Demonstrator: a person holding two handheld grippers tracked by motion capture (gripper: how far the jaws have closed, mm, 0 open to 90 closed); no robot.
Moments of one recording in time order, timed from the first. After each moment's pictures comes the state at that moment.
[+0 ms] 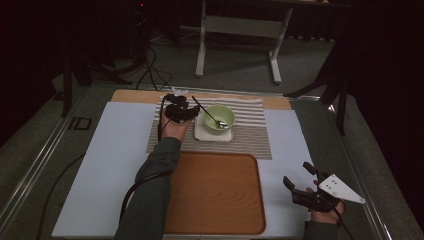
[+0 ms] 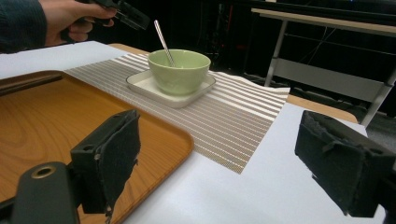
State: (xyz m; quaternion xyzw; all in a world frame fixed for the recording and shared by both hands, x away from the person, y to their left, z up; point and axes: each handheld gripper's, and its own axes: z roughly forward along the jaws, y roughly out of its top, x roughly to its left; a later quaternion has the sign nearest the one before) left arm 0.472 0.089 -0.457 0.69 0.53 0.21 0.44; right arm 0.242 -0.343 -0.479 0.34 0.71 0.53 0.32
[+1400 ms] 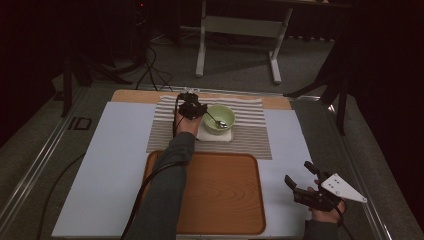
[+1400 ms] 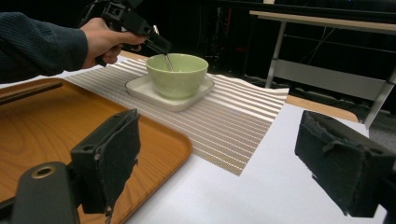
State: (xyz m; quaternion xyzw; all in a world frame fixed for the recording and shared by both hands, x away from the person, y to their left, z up) left arm 0.513 0.055 -0.483 0.69 0.56 0.18 0.42; right arm 0.244 -0.347 -0.480 0.34 0.70 0.54 0.32
